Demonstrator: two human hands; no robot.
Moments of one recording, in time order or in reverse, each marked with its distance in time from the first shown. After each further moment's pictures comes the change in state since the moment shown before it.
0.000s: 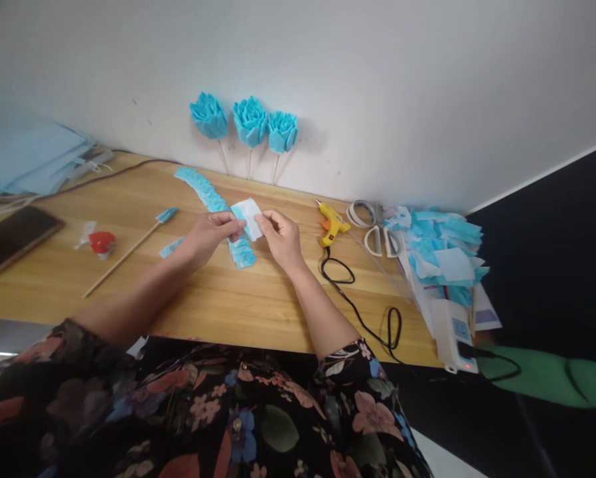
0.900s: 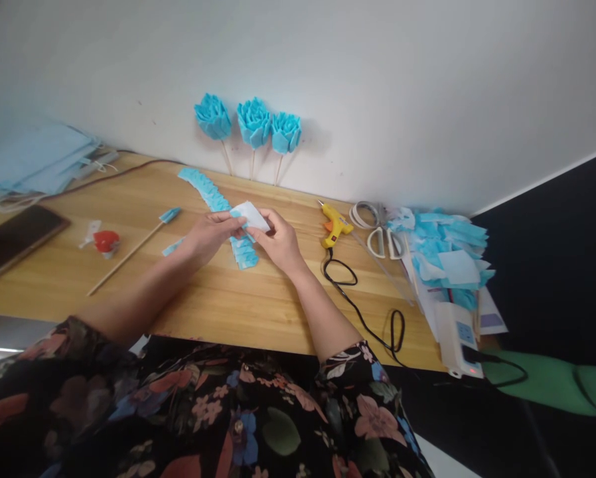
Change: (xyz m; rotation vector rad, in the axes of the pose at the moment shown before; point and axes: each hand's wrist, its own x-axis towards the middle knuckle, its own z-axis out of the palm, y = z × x) left_hand 0.003 -0.005 -0.002 -0.132 0.052 -0.070; right_hand 0.000 0.000 0.003 -0.039 -0.127 0.014
